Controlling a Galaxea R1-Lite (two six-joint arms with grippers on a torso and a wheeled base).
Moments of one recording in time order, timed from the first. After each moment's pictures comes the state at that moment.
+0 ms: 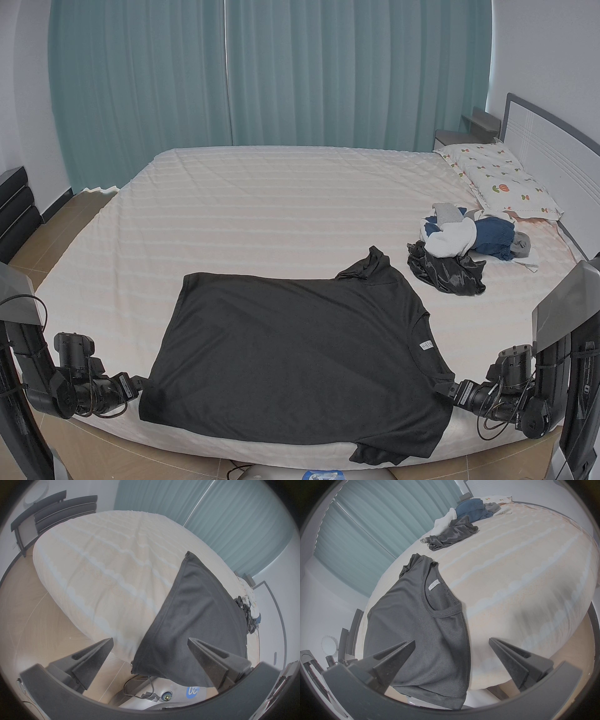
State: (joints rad) left arm 0.19 2.13 -0.20 -1.01 -0.20 -0.41; right arm 0.19 2.34 -0.03 -1.55 0.05 0.66
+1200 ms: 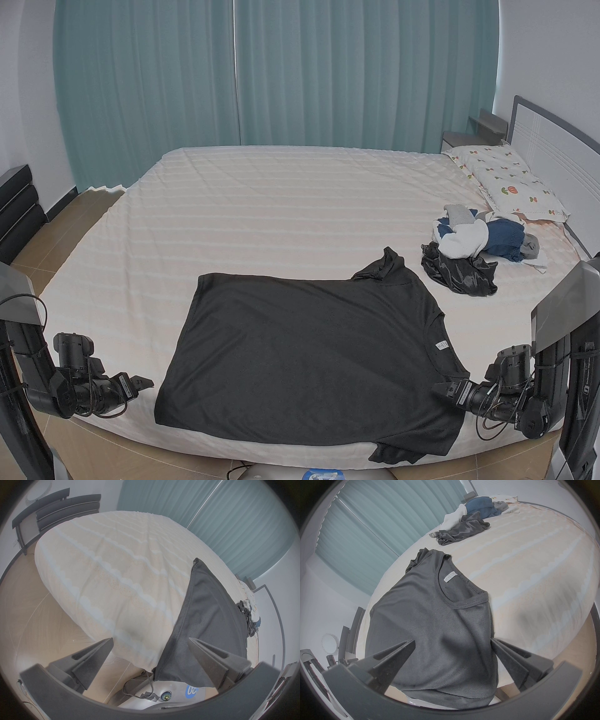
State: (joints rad) left arm 0.20 2.14 -0.21 -1.01 -0.22 -0.41; right arm 0.20 2.34 -0.04 -1.55 0.05 0.66
